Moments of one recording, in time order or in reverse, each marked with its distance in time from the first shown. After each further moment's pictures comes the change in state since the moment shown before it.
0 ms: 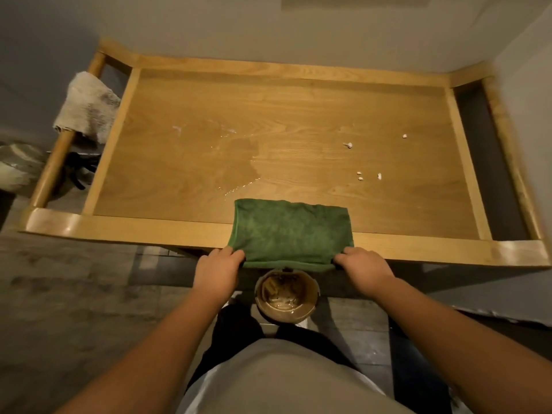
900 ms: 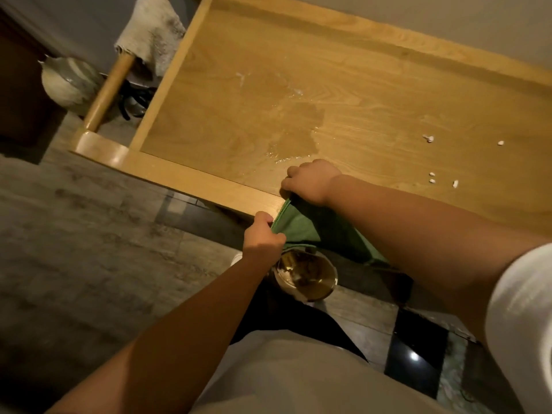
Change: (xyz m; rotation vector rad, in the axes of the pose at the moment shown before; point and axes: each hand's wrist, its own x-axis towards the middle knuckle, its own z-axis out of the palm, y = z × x) left_hand 0.021 0.015 0.010 -1.016 -0.003 -0.668; right_hand 0.162 -0.138 -0.137 -0.478 0.092 -0.588
